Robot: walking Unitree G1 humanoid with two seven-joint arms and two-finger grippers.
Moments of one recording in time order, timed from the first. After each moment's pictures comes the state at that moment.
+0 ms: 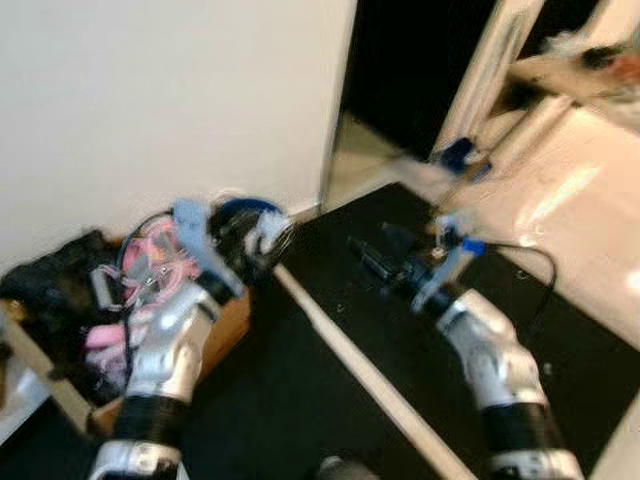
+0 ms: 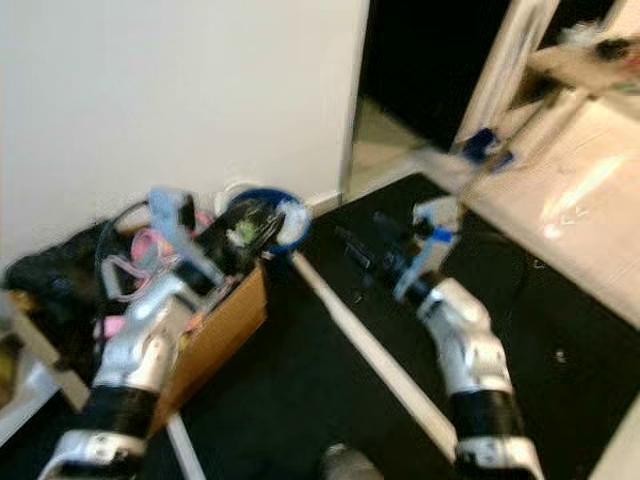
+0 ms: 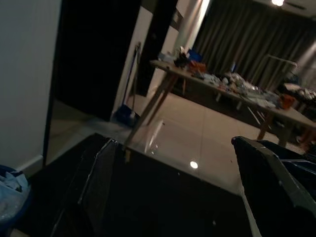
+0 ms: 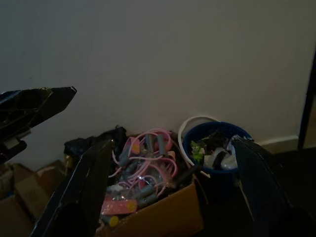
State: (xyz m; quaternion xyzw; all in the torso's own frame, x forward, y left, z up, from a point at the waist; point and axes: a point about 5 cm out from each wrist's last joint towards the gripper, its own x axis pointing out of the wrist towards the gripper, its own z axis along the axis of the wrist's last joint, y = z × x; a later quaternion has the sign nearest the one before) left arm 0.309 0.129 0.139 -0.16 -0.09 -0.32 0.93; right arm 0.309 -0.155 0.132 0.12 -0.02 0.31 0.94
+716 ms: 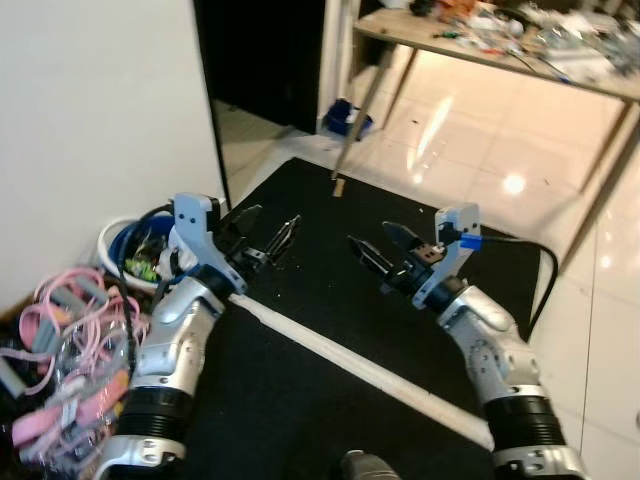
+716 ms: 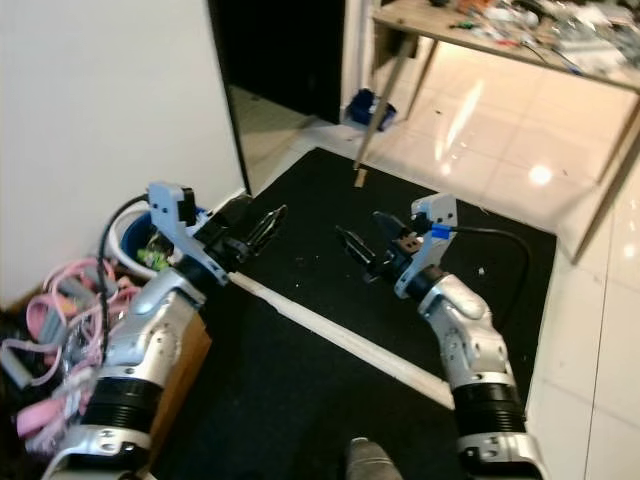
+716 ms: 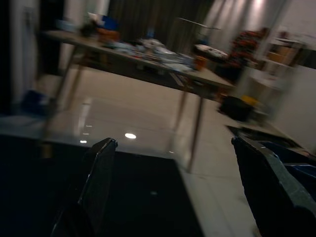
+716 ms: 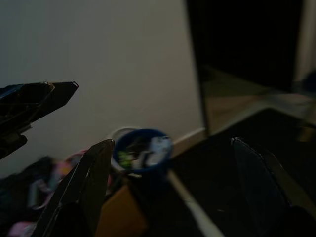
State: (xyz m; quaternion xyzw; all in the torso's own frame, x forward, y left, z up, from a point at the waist) left arm 0.309 0.129 0.138 -0.16 -0.08 -0.32 0.93; right arm 0.309 -0.154 0.130 0.11 -0.02 0.32 0.94
